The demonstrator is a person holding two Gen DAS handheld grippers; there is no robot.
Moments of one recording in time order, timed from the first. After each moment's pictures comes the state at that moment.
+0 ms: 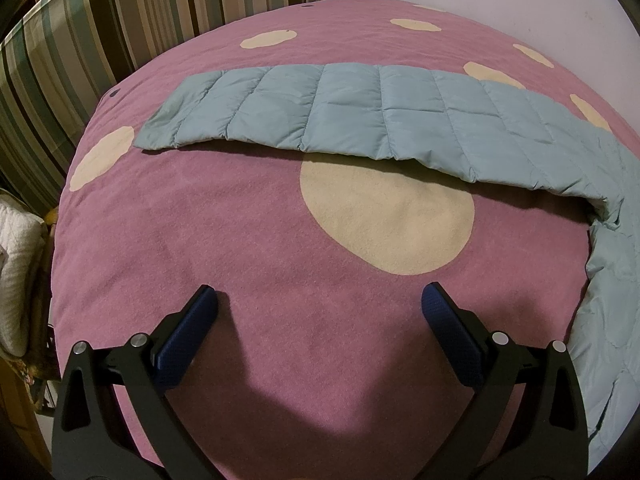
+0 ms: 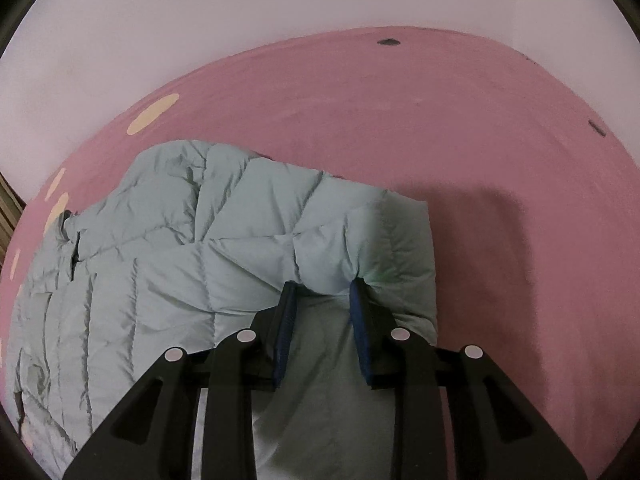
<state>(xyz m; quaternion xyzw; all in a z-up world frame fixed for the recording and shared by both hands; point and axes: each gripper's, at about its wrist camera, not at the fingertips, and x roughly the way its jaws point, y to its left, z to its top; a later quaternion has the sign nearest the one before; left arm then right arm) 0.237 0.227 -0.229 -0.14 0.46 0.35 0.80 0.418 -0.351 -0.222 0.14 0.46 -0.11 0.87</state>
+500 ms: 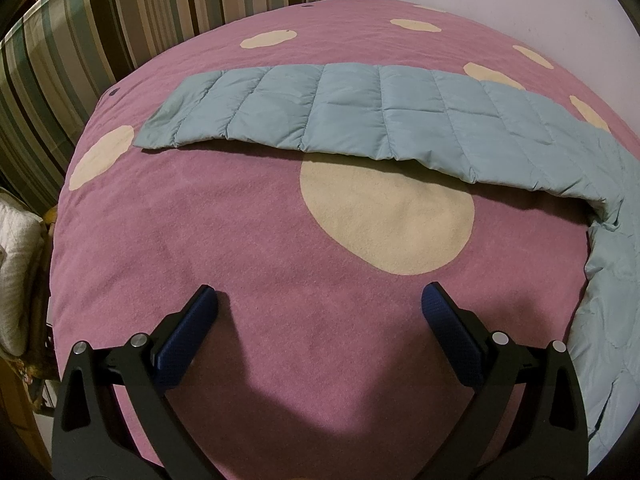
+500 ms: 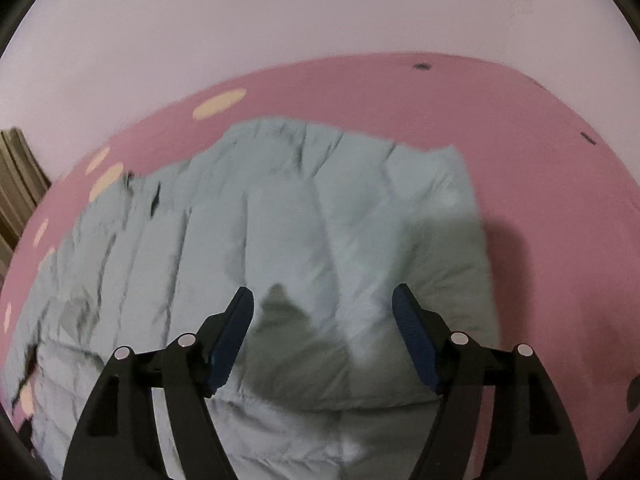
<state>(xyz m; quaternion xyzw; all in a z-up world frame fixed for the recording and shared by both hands) 0.238 0.226 -0.229 -0.14 0.46 0.35 0.80 0.360 -0.280 -0.208 0.12 0.44 -0.07 0.89</state>
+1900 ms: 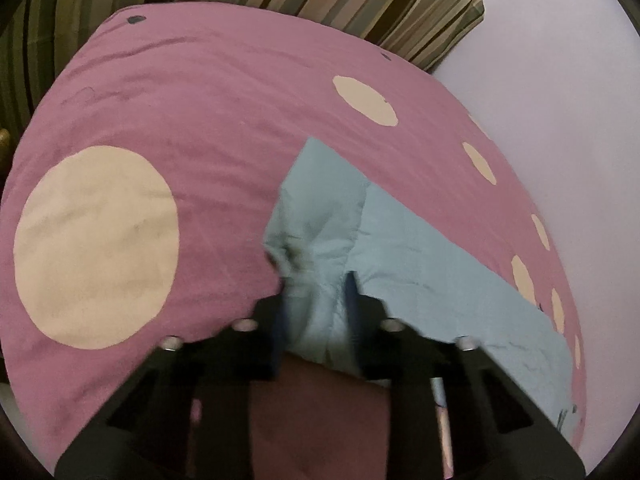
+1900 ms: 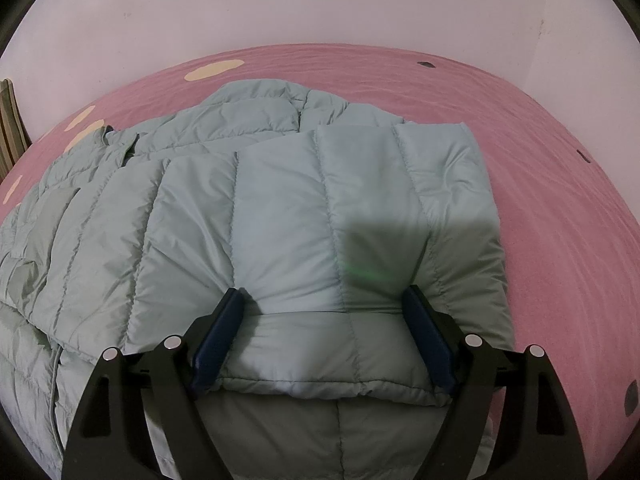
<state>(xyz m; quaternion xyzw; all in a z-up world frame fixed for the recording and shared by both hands) 0.219 0.442 -0.216 -0.38 0.32 0.31 0.81 0.357 -0.268 -0.236 0.05 0.44 -0.10 0.89</state>
